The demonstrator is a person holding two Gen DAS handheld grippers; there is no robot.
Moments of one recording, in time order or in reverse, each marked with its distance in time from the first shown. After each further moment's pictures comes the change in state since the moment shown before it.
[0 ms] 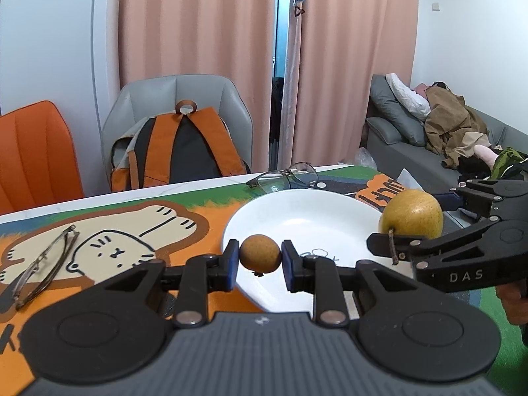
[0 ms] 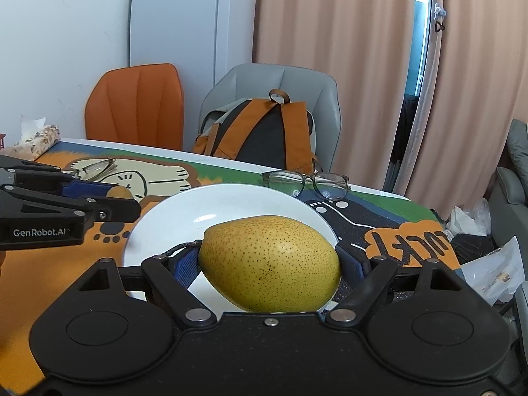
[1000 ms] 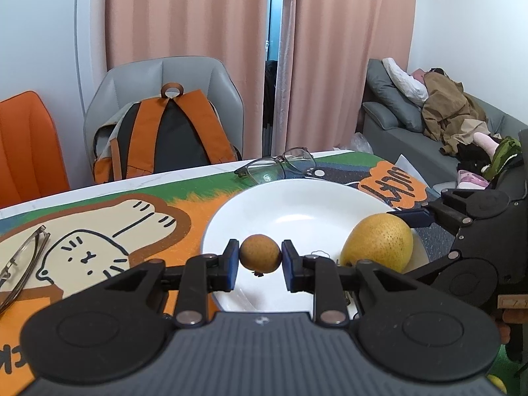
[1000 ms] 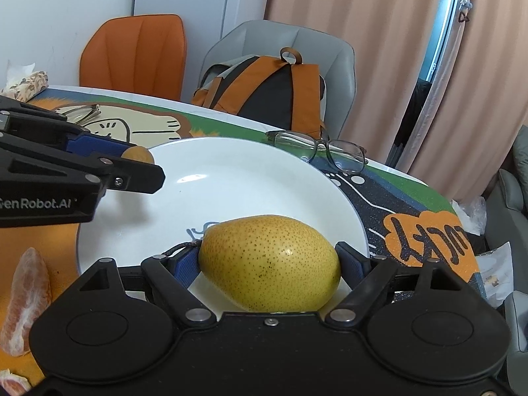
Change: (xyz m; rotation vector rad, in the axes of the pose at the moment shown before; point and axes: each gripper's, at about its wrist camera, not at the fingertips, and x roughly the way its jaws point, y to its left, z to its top) left arm 0.044 -0.005 0.005 0.016 0.056 -0.020; right arm 0.054 0.016 -0.005 -0.106 0.132 -0.028
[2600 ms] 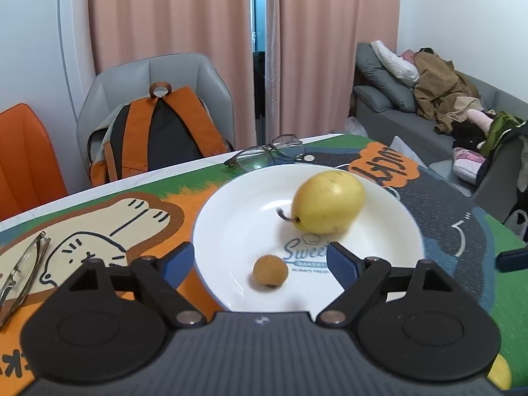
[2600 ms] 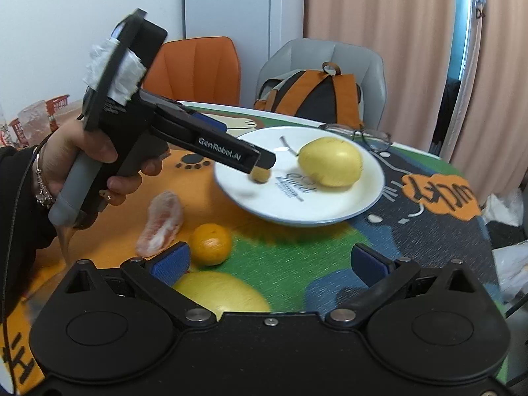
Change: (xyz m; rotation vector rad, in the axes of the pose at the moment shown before) left arm -0.009 -0.011 -0.007 0.073 0.032 -0.007; right arm -0.123 0.007 -0.058 0.040 -0.047 0.211
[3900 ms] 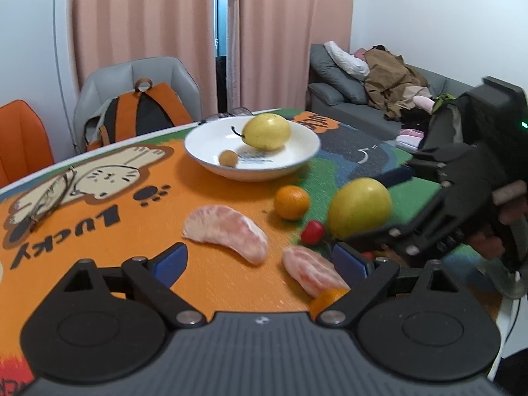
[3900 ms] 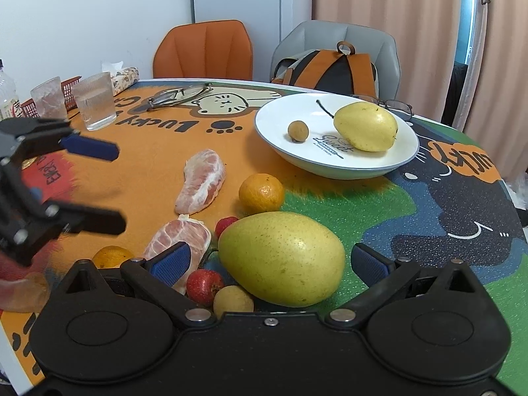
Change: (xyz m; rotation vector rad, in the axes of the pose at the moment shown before) left arm -0.148 -0.006 -0.115 0.060 -0.022 -0.134; right arm 0.002 0.041 -0.032 0.011 0.044 0.008
